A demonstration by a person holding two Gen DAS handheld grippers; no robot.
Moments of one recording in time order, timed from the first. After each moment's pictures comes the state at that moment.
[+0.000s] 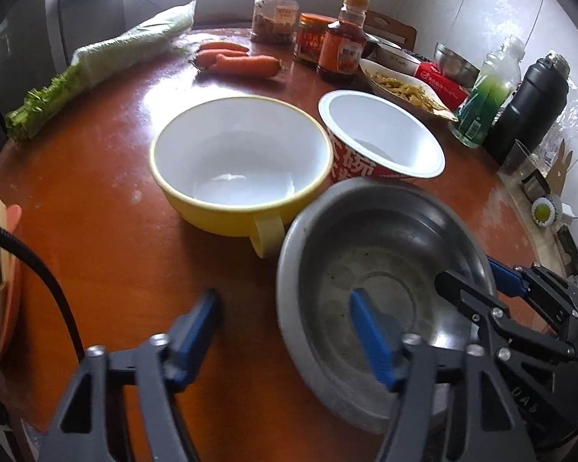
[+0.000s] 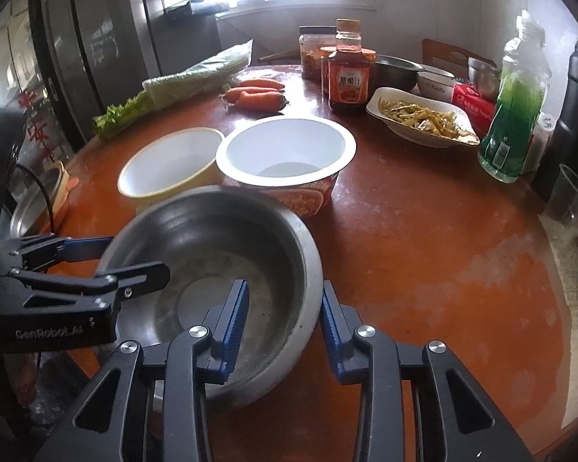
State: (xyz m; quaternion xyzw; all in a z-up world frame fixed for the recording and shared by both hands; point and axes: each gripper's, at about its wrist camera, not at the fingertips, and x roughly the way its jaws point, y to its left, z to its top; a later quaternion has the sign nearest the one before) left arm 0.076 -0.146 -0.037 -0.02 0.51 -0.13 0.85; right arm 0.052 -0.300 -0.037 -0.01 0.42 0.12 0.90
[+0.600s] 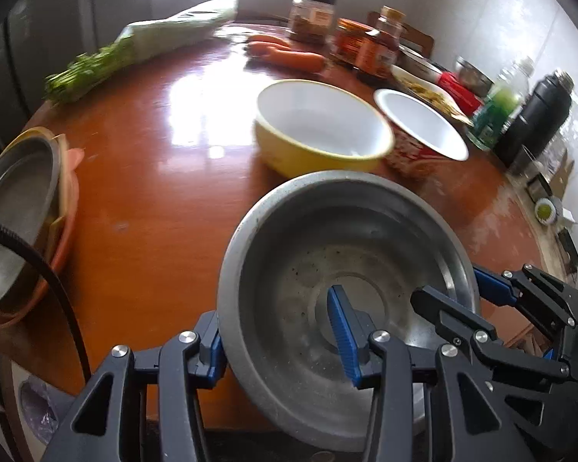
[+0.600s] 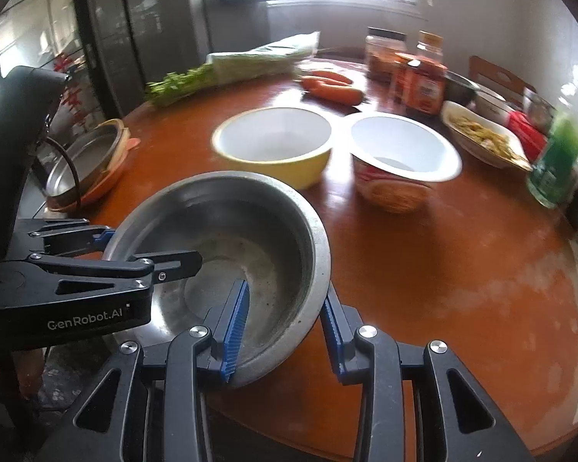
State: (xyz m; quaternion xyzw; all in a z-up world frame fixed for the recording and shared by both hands) left arm 0.040 -0.082 -0.032 -0.04 0.51 -0.09 0.86; right arm 0.026 -0.223 -0.035 -0.05 0.42 0.19 0.89
